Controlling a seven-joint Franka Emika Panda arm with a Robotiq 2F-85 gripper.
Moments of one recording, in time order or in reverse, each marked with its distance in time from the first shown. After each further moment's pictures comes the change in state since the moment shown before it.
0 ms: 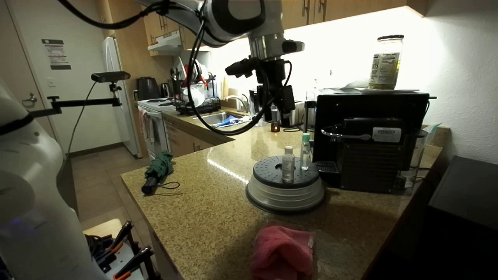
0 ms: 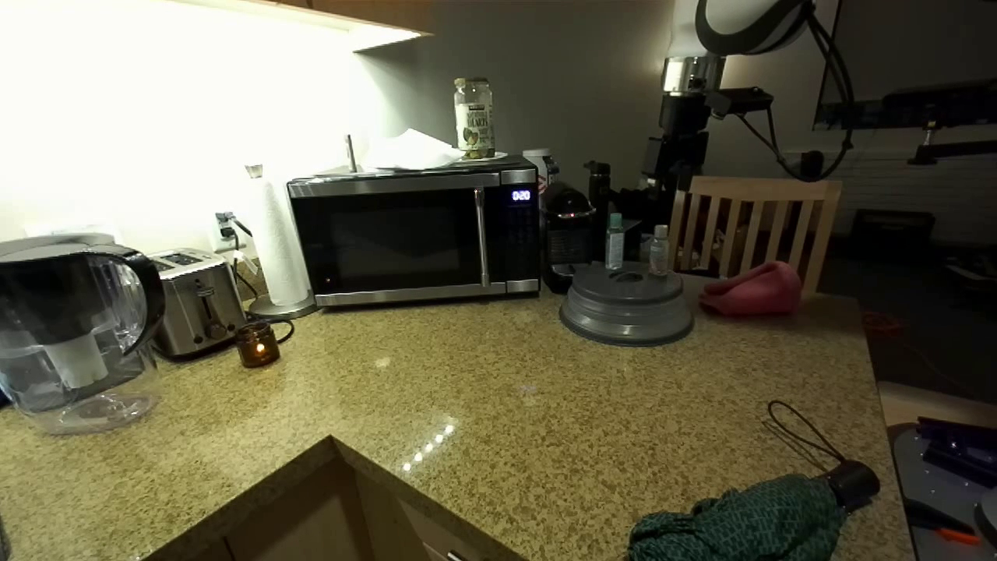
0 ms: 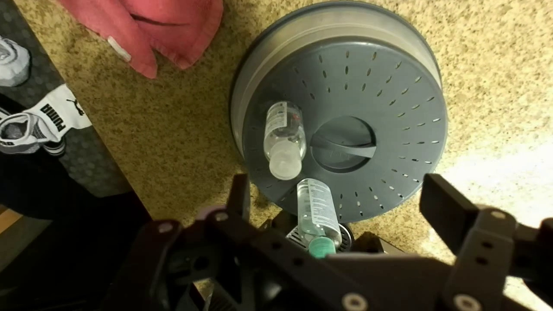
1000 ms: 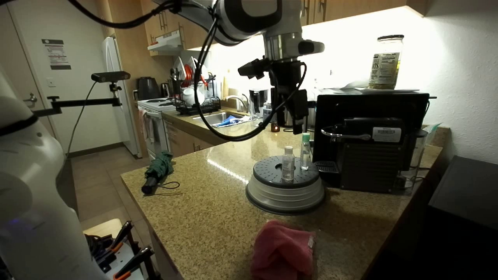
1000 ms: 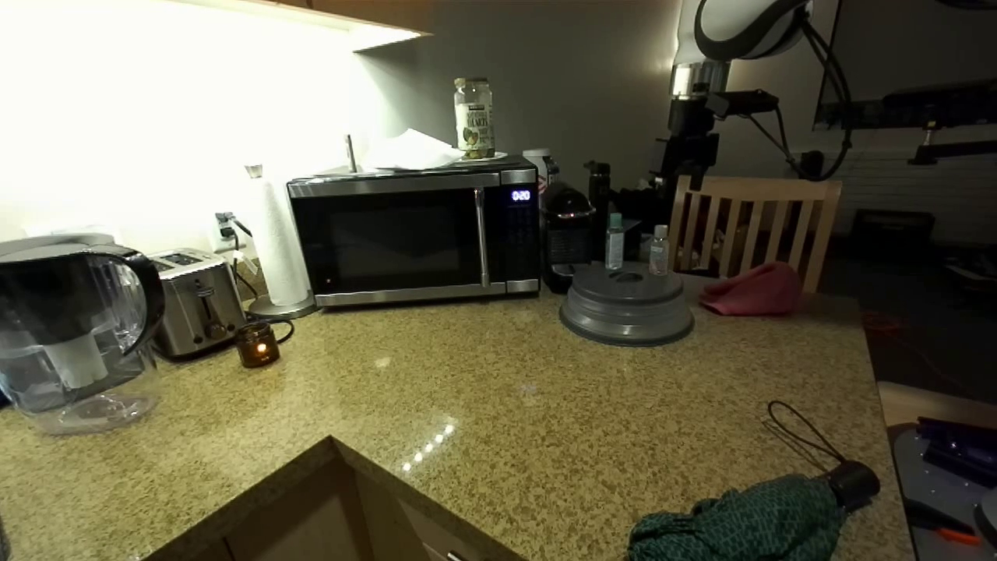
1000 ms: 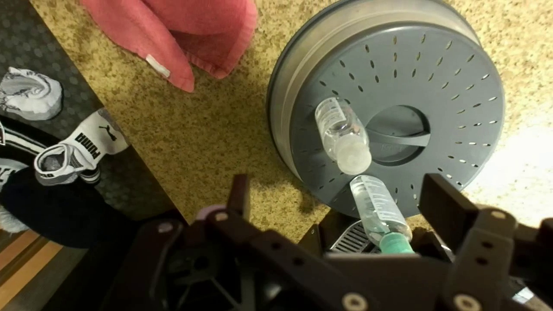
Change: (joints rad) arm -0.024 0.050 -0.065 0.047 0.012 -0.029 0.021
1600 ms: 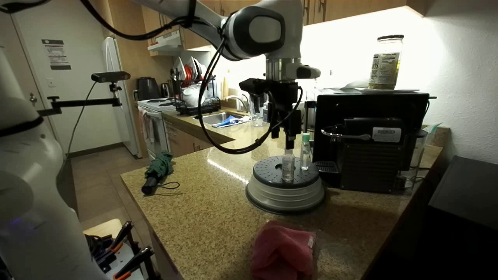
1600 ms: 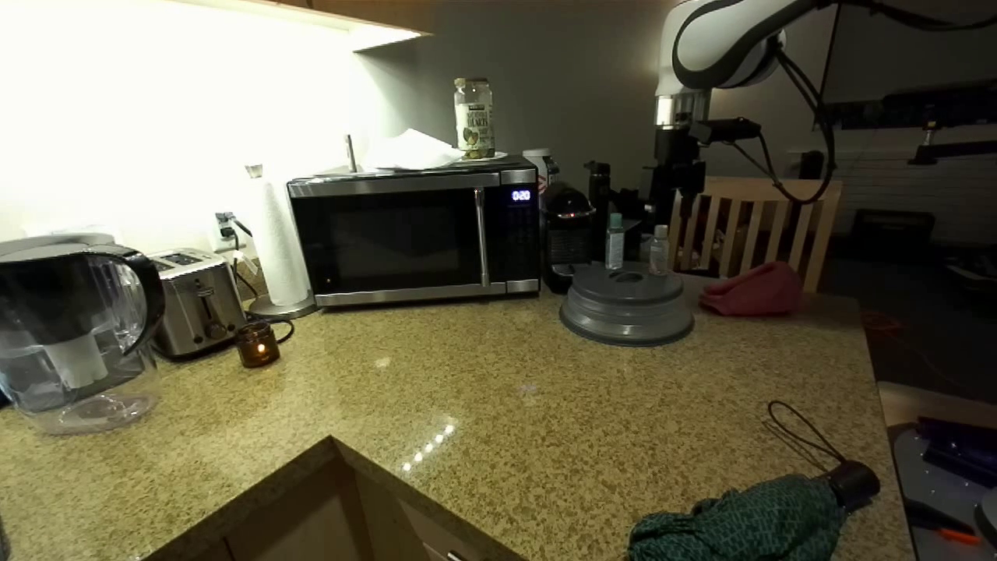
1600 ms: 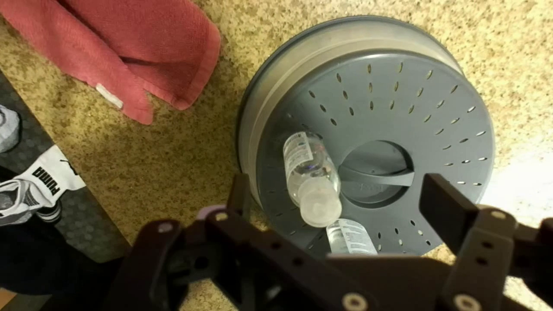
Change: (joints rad) arm 0.014 0.081 0.016 -0.004 0.054 -0.001 0.000
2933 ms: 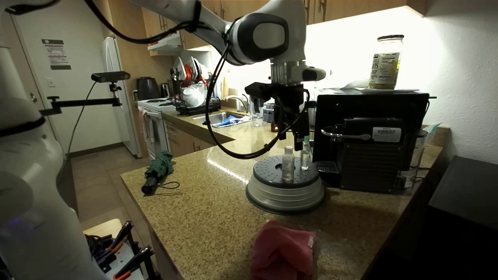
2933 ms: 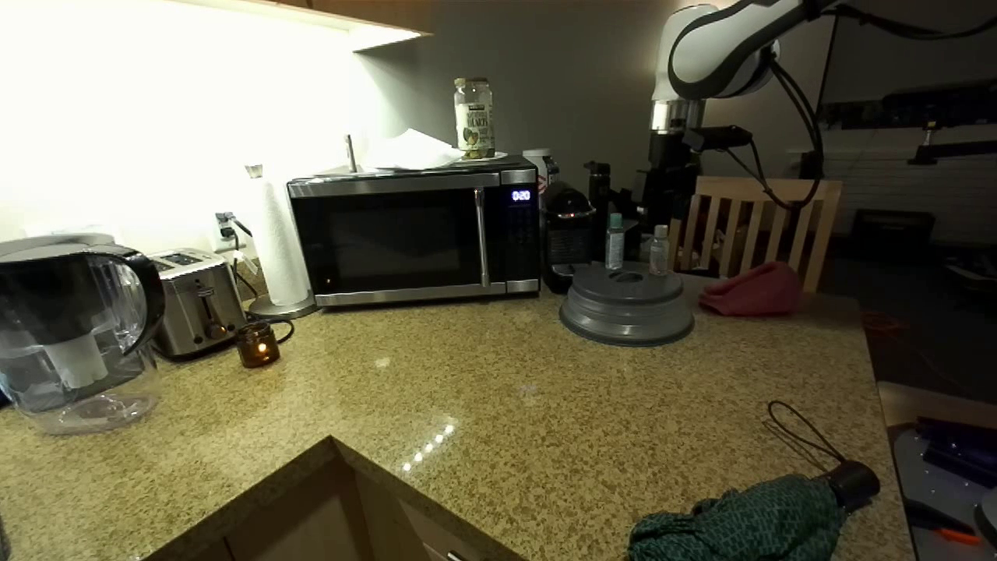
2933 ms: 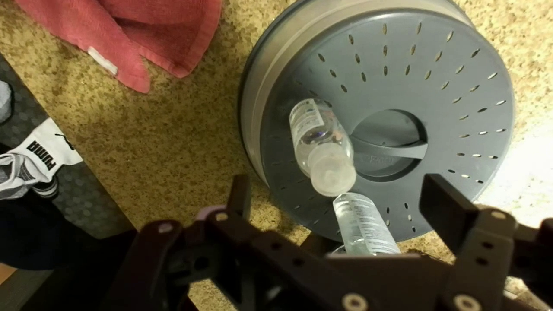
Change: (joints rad) arm -0.002 0.032 -0.010 0.004 -0.001 0.087 -0.018
